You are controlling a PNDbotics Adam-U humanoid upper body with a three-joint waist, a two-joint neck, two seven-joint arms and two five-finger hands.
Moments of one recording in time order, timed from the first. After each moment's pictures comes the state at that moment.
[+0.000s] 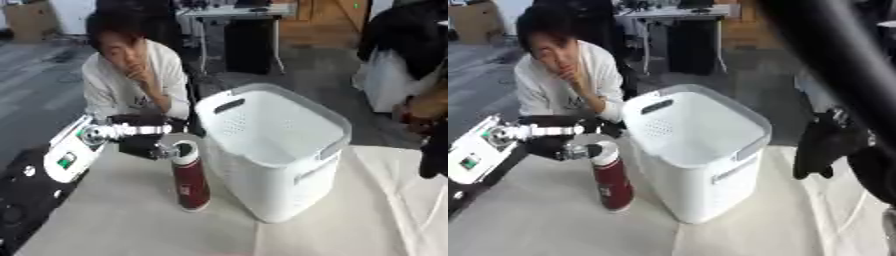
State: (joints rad) left arm -0.63 0.76 -0.24 -1.30 -0.24 -0.43 -0.67; right arm -0.52 -0.24 0.14 -1.99 -0.18 -0.44 0.67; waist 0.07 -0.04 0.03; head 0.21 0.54
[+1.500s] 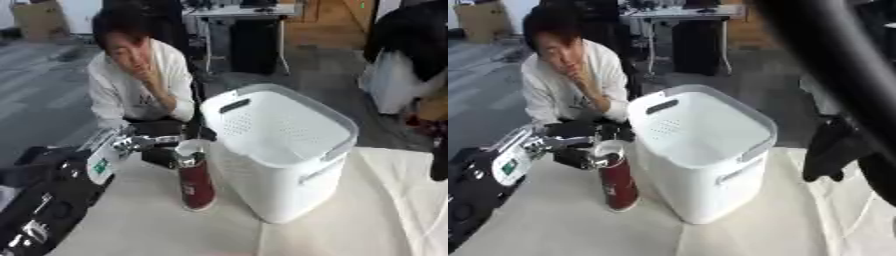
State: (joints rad) left arm -0.68 0.67 -0.24 -1.08 -0.50 -0.63 -0.47; right arm -0.52 -0.23 0.14 -1.99 -0.18 -0.44 0.67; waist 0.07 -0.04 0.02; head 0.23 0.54
